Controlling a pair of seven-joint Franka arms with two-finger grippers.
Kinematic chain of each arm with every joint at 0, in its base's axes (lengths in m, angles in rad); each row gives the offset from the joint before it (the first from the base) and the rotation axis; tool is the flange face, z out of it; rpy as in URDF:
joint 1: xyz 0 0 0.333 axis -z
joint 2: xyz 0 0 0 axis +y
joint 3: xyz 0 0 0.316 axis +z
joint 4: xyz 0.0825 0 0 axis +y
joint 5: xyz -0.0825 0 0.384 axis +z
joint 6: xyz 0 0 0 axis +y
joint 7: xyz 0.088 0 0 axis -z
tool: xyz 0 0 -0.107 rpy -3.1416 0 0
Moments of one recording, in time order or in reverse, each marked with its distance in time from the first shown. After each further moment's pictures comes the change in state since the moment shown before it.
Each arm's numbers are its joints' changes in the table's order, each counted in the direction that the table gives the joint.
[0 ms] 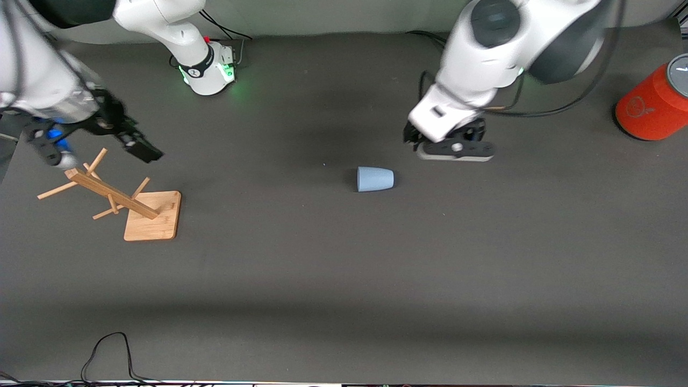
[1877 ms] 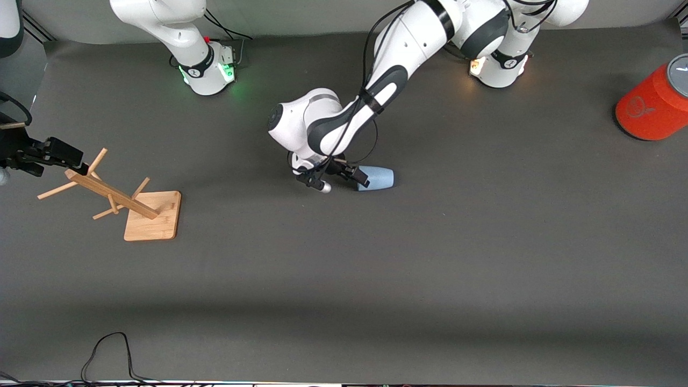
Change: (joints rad) left arm 0.595 0.799 0.176 -0.517 0.426 0.183 0.086; right arm 0.221 0.004 0.023 0.032 0.001 -0.187 -0.886
